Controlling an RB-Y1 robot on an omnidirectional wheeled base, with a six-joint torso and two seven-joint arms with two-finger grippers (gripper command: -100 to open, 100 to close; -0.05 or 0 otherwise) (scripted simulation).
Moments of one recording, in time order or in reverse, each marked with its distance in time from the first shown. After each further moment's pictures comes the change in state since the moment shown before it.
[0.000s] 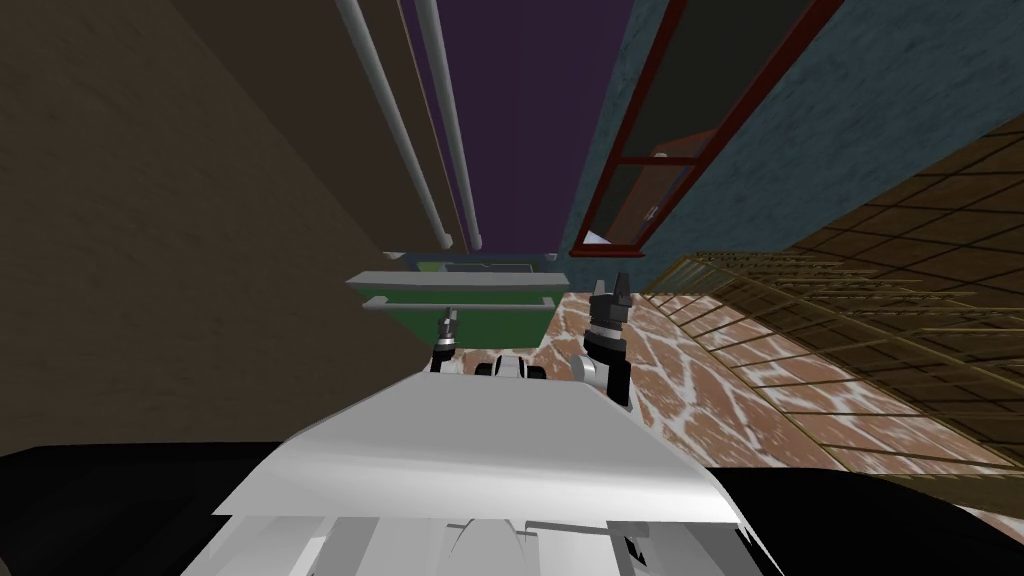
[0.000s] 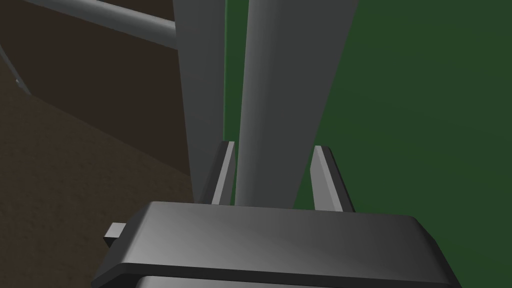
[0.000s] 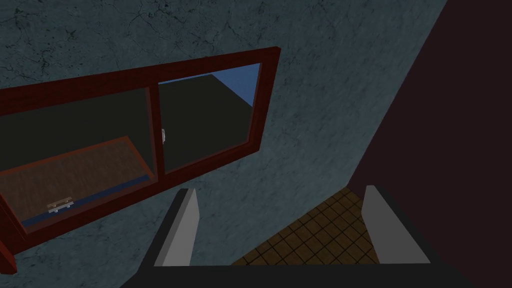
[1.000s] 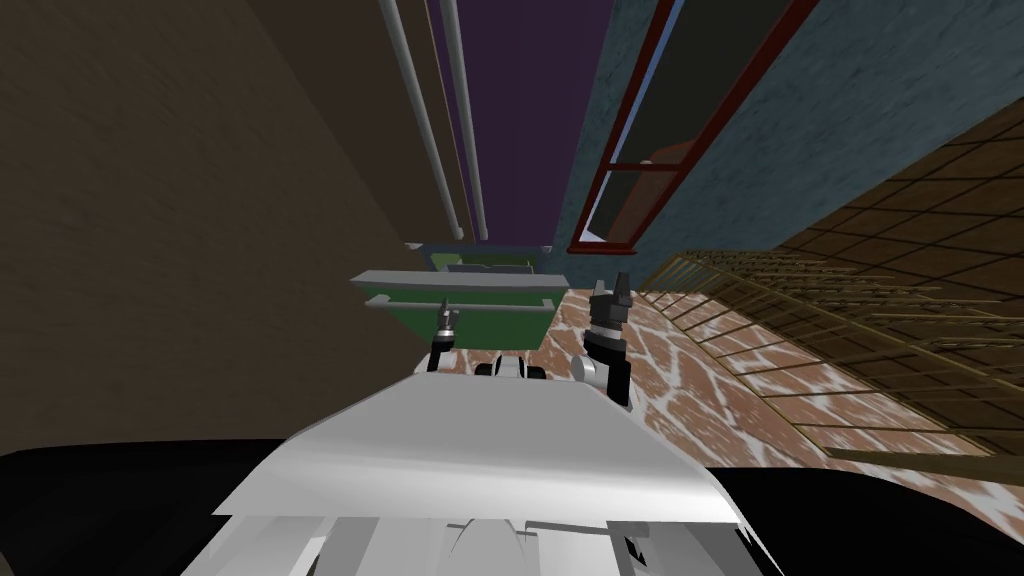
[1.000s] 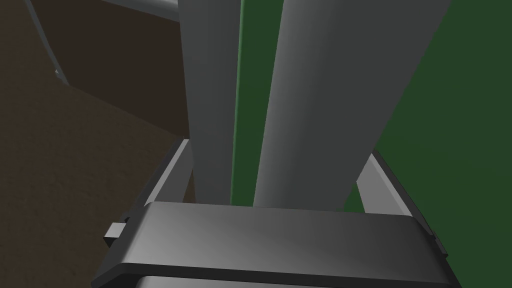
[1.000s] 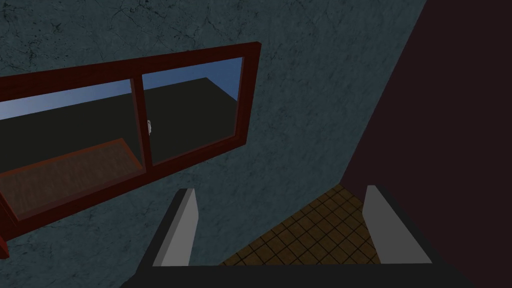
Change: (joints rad) left arm -0.038 0.034 0.003 -0.070 0.004 0.108 0.024; right arm 0.001 0.000 0.000 0.000 0.000 0.000 0.000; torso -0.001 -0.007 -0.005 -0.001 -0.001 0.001
